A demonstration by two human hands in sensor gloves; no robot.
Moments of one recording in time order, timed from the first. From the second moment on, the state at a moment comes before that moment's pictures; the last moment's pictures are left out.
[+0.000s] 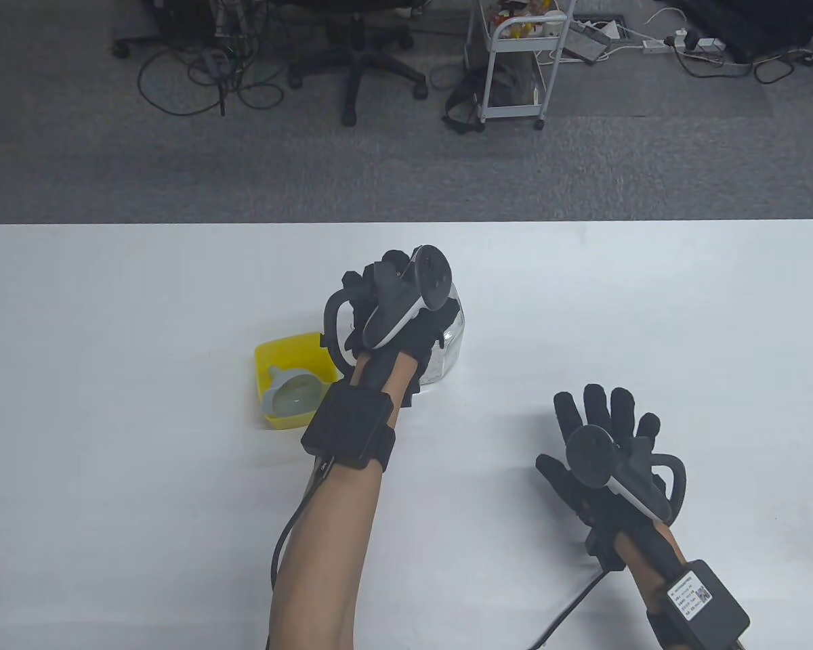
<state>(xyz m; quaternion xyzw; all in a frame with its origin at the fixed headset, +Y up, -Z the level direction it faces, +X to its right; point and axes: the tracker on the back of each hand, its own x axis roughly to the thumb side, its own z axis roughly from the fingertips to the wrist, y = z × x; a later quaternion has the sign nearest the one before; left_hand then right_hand) -0.038 -0.610 -0.365 -0.01 0.01 0.06 1.00 0.223 -0.727 -0.211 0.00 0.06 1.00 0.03</state>
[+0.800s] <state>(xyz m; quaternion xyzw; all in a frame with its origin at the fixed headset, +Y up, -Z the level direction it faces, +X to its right) -0.116 -0.629 -0.244 0.10 -0.11 0.04 0.99 0.233 -0.727 -0.211 -0.02 0.06 1.00 0.06</state>
